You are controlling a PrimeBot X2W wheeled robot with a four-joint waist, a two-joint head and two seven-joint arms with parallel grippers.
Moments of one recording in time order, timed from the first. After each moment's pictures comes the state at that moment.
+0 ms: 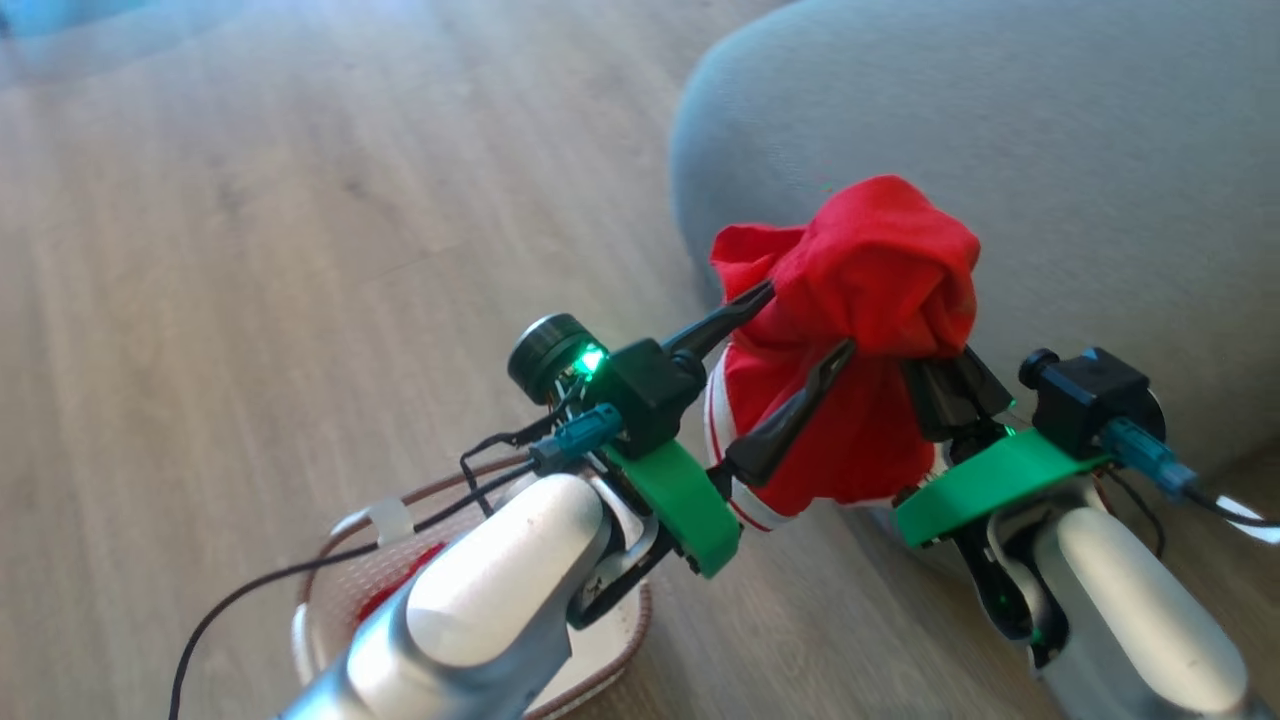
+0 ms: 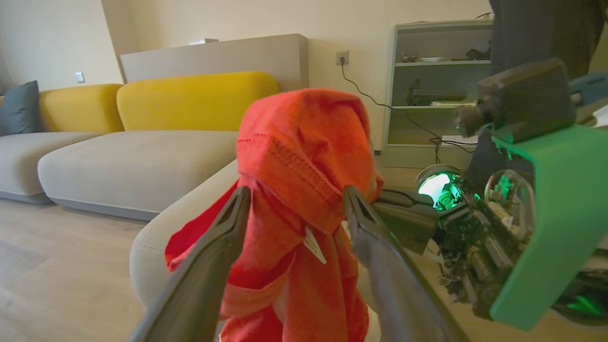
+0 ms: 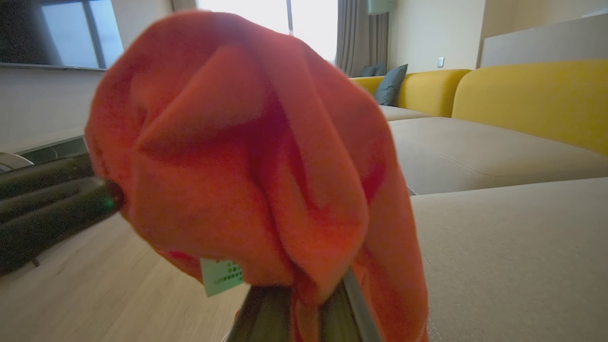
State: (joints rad) left arm -0.56 0.04 -0.86 0.30 -0.43 -0.12 -0.26; right arm -0.30 -0.26 0.43 0.12 0.46 0.13 -0.26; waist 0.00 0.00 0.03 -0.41
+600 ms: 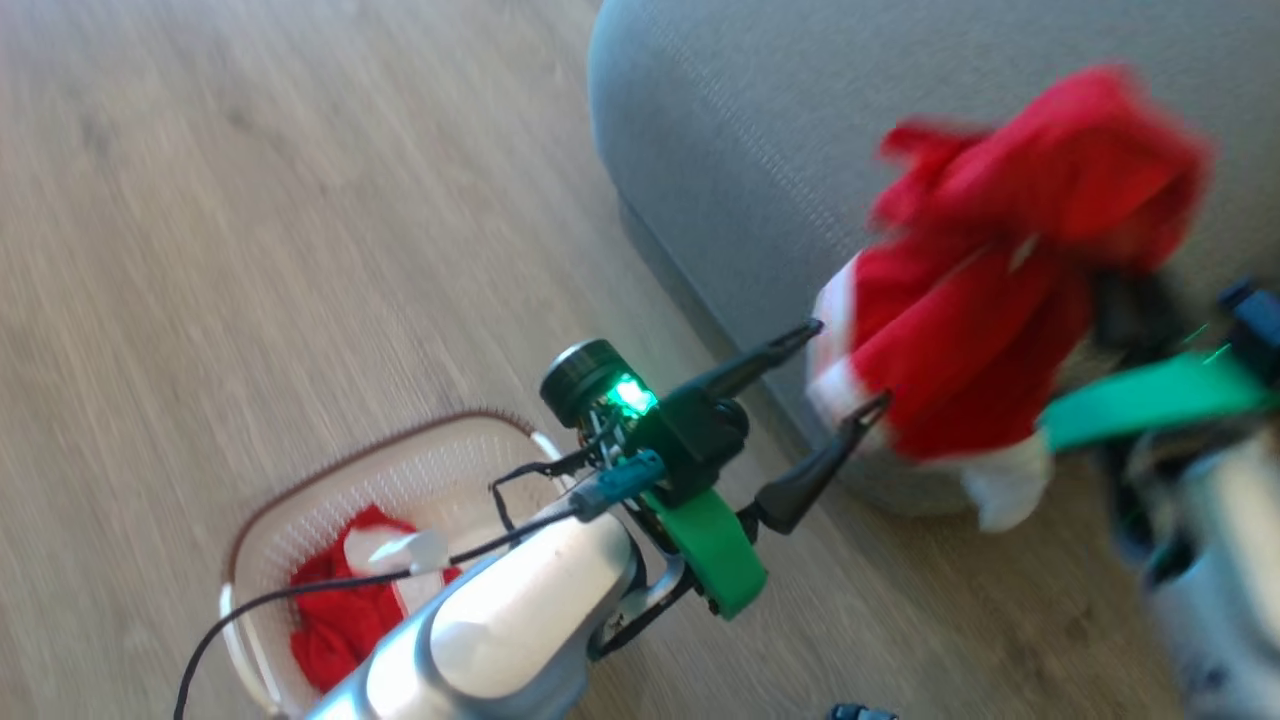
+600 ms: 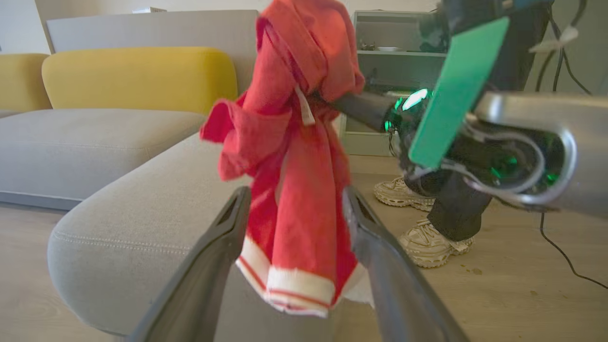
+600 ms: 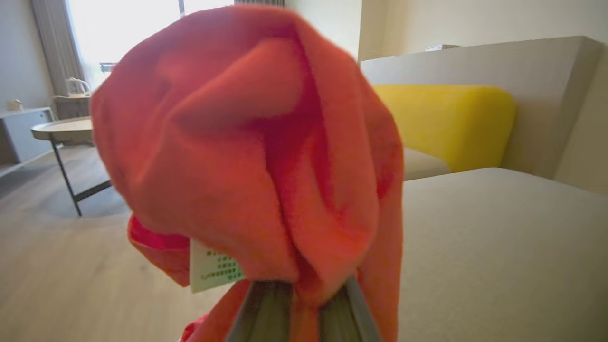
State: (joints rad) left arm -0.54 0.05 -0.92 0.27 -0.38 -0.12 -0.26; right arm -0.29 -0.25 0.14 0.09 0.38 0.13 -0.26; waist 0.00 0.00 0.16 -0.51
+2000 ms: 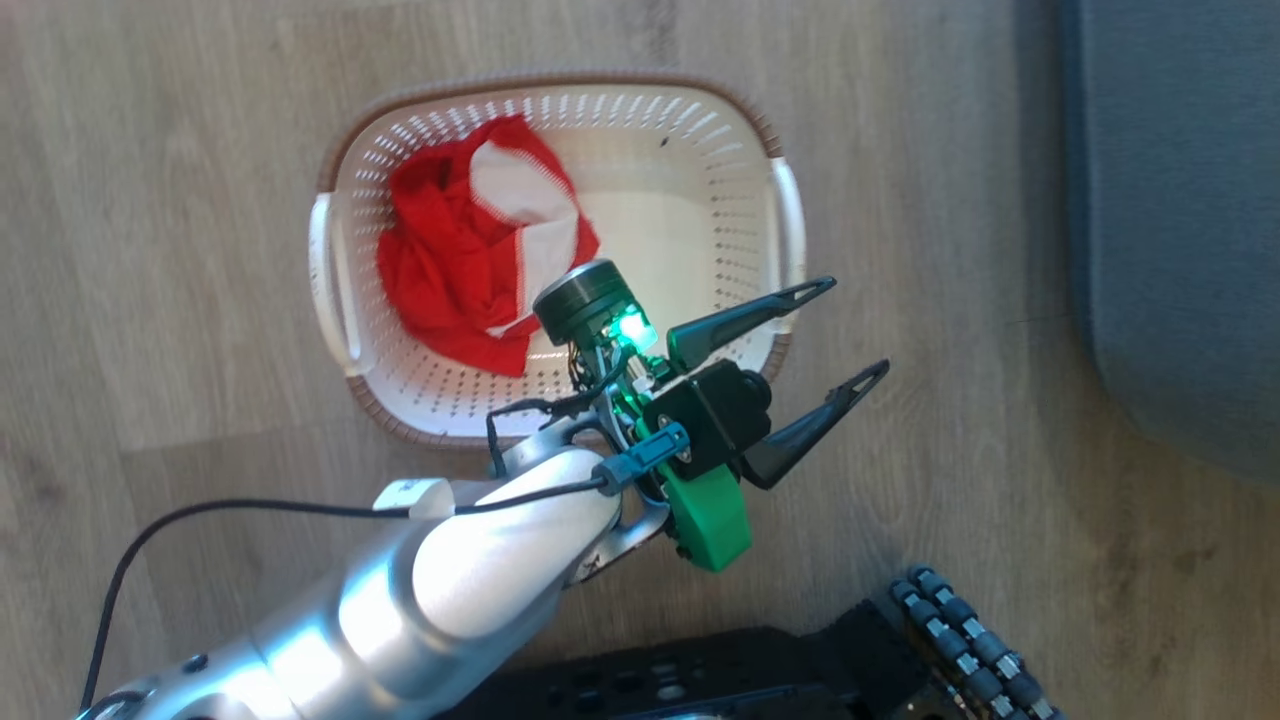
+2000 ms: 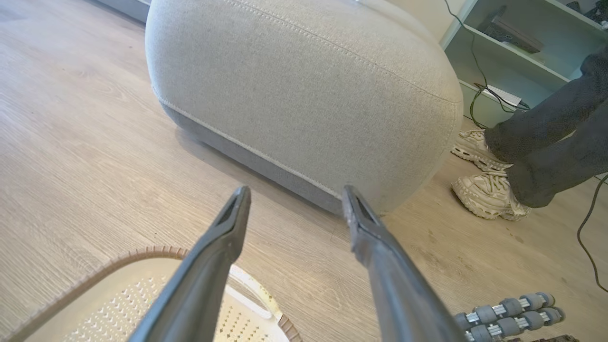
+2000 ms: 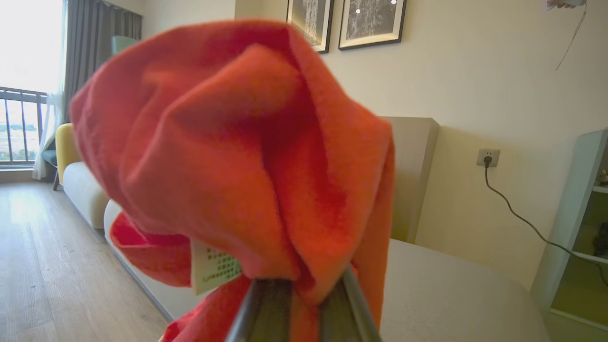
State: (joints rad) left arm -0.73 0.13 -1.06 0.29 -0.31 -0.12 -0.26; right arm -1.38 -0.74 -0.59 0.80 0.15 0.13 -0.26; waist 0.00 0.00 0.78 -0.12
